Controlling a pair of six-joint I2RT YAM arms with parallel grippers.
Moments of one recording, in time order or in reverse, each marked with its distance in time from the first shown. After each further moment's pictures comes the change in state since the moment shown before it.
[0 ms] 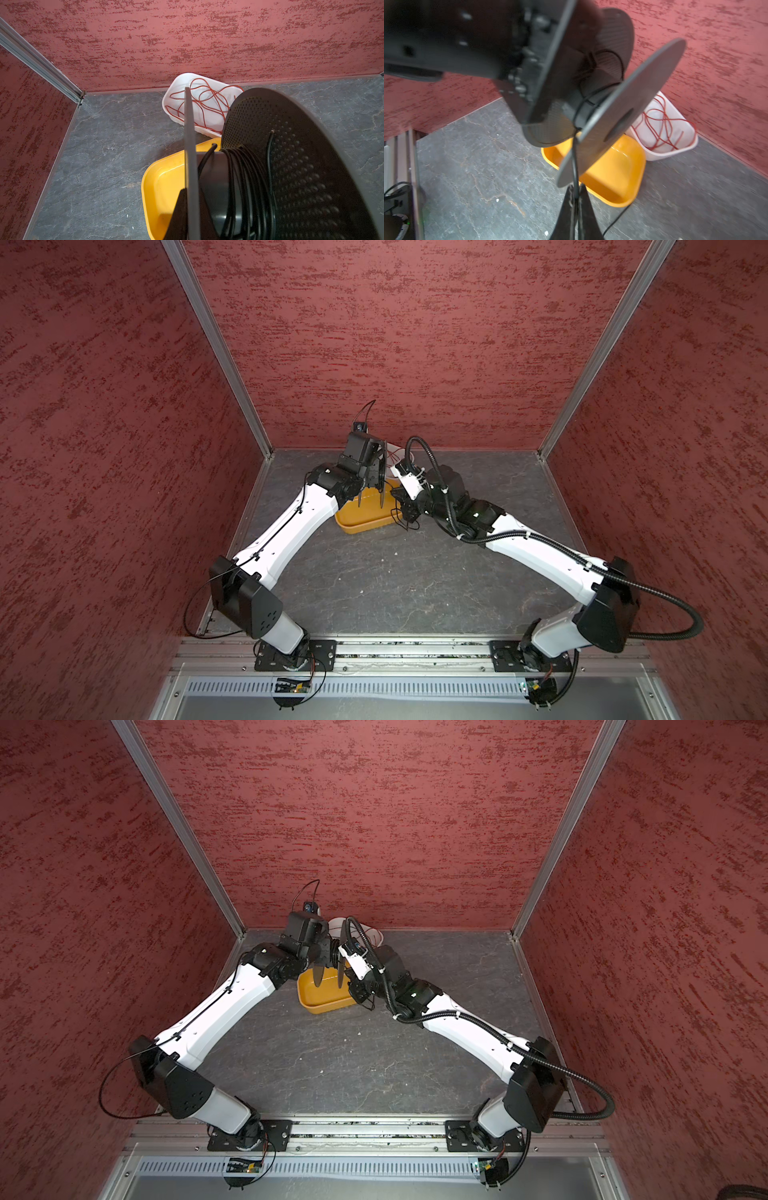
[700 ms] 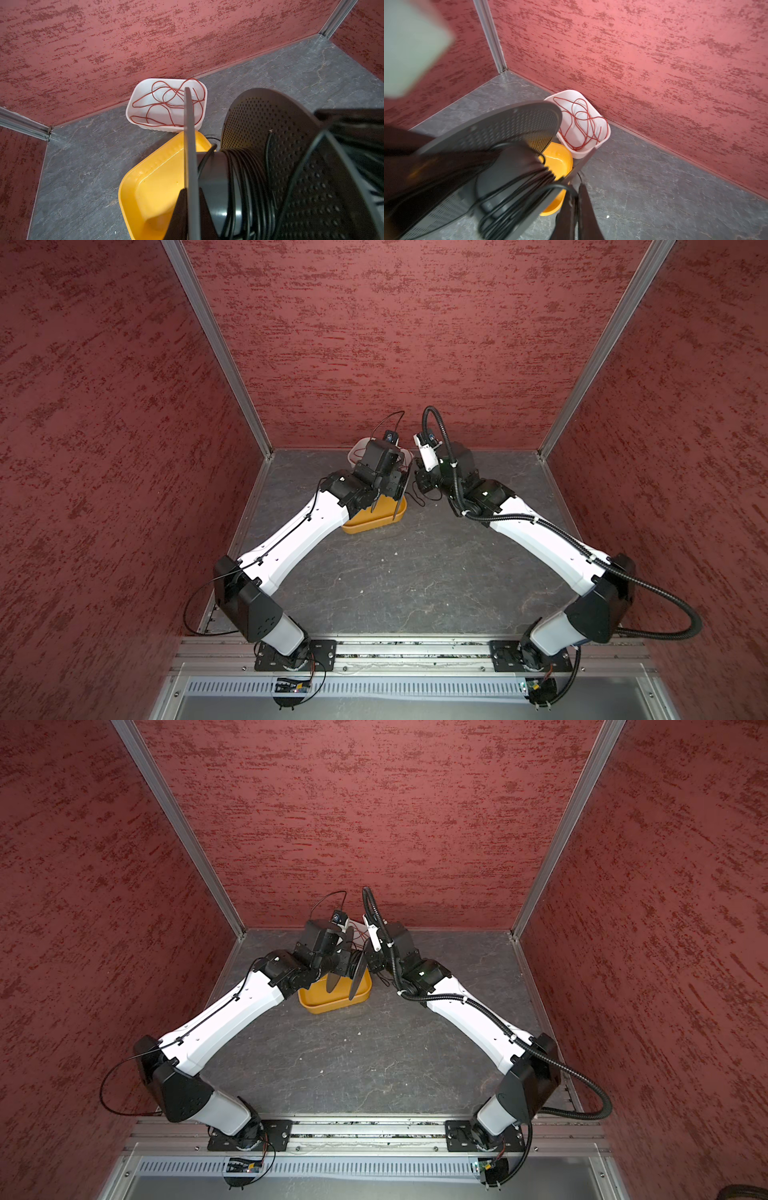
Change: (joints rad) left arm -0.130 -0.004 0.000 0.016 0.066 0.146; right arm -0.108 0.074 0.194 -0.101 0.278 0.008
